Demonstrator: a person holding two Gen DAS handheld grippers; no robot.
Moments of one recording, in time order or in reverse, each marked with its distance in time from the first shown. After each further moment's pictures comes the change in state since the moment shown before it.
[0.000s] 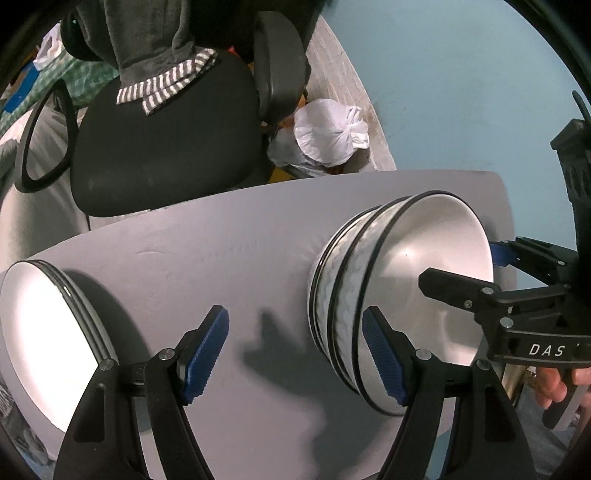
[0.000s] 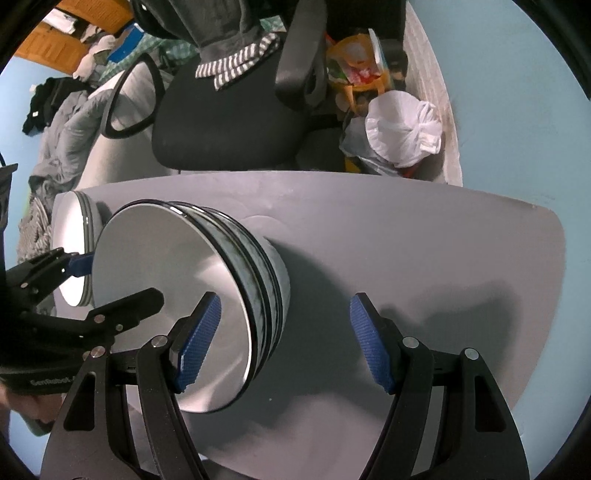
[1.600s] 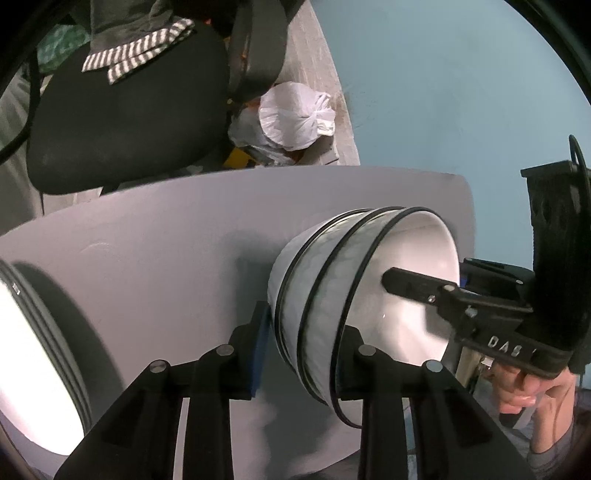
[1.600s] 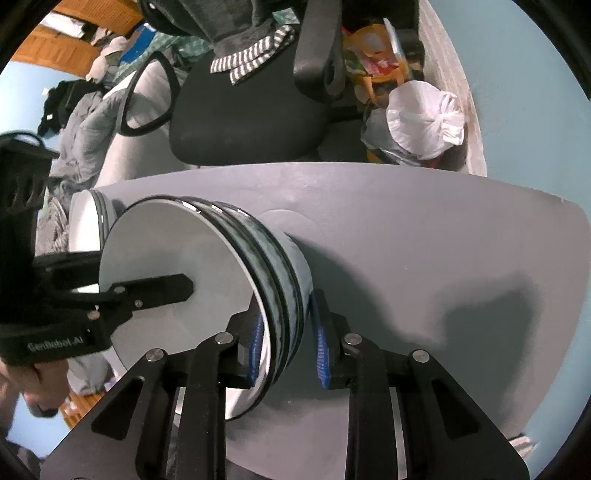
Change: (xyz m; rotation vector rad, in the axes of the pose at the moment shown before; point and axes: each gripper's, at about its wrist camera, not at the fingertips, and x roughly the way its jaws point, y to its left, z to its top) left arm 0.008 0.017 0.014 -0.044 0.097 -0.220; right arm 0.011 0.003 0.002 0.024 0.014 0.097
